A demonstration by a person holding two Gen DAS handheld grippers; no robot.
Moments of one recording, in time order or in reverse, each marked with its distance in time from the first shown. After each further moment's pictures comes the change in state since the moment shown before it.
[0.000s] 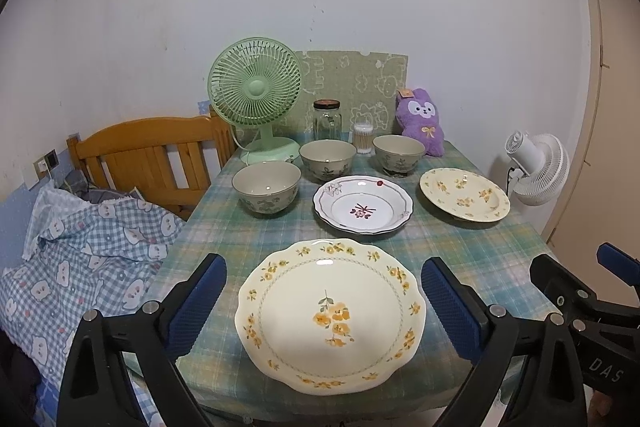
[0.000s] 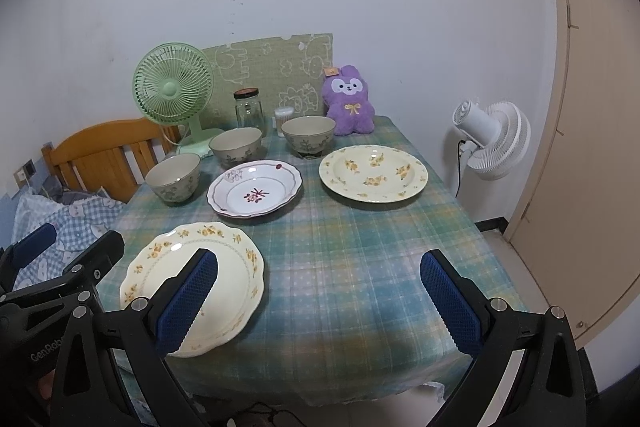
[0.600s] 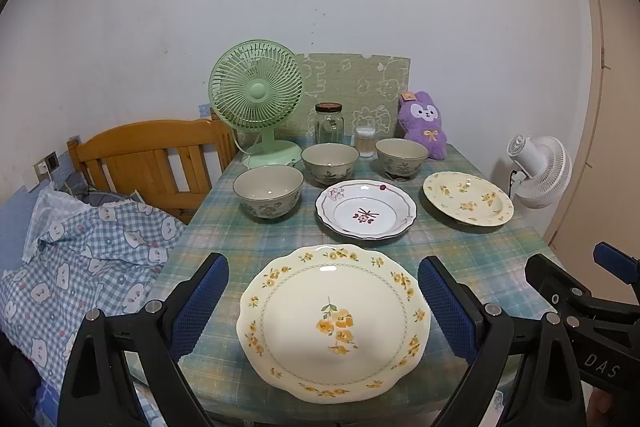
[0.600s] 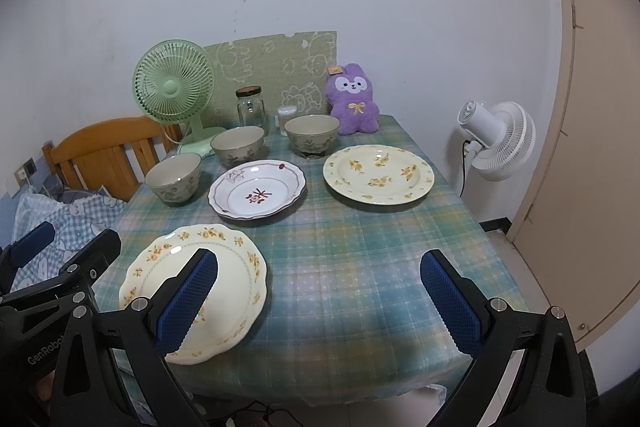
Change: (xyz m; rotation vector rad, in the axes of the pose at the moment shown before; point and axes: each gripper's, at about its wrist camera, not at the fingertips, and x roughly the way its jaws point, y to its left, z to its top) left arm 0.007 0.002 0.004 0.001 -0.012 0.005; right arm 0.012 0.004 0.005 -0.003 0.009 0.010
